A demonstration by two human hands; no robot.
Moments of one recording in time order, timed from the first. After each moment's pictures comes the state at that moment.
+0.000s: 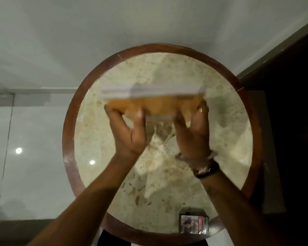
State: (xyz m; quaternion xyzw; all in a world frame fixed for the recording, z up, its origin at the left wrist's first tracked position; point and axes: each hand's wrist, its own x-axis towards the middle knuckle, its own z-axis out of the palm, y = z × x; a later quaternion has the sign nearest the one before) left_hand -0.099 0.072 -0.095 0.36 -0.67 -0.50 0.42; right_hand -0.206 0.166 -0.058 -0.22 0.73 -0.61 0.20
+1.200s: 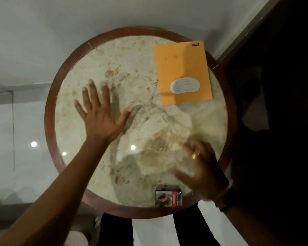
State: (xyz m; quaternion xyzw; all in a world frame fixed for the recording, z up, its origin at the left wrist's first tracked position) left_hand -0.097 0.072 -0.109 0.45 -0.88 -0.15 -0.02; right_hand -0.215 0.361 -0.087 -0.43 0.85 -0.24 0.21
